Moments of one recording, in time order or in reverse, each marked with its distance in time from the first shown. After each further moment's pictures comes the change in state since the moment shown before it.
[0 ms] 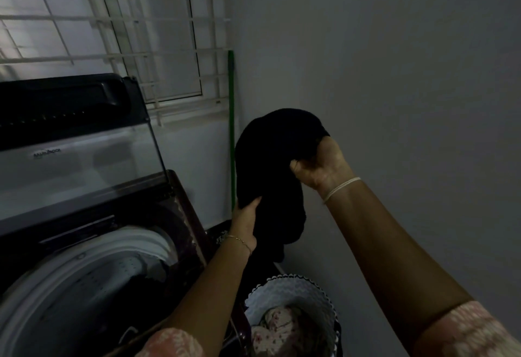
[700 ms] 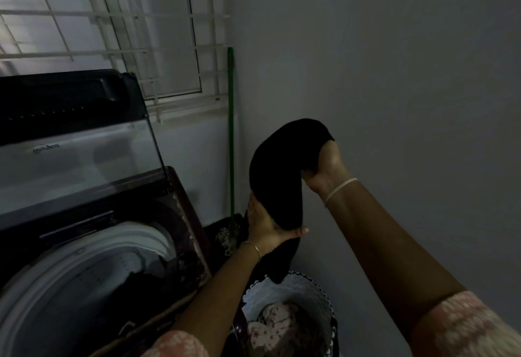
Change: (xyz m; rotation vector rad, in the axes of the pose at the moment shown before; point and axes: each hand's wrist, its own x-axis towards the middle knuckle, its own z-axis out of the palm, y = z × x) left_hand -0.017 -0.037 0.012 0.936 -0.040 0.473; right_hand 0.010 0.000 -0.027 -0.237 0.205 -0.157
